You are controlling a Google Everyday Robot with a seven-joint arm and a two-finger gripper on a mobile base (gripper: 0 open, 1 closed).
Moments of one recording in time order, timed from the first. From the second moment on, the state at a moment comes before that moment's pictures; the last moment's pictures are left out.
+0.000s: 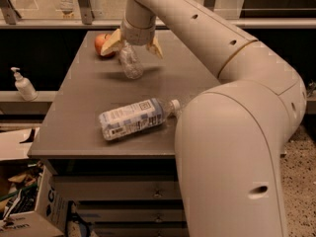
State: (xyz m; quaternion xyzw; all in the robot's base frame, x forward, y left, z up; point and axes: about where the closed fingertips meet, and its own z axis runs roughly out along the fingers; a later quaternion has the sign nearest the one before) arm 0.742 0.068 0.850 -0.98 -0.06 -0.15 0.12
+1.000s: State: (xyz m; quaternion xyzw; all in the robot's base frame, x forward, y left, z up) arm 0.737 0.039 0.880 -0.98 -0.02 -0.11 0.19
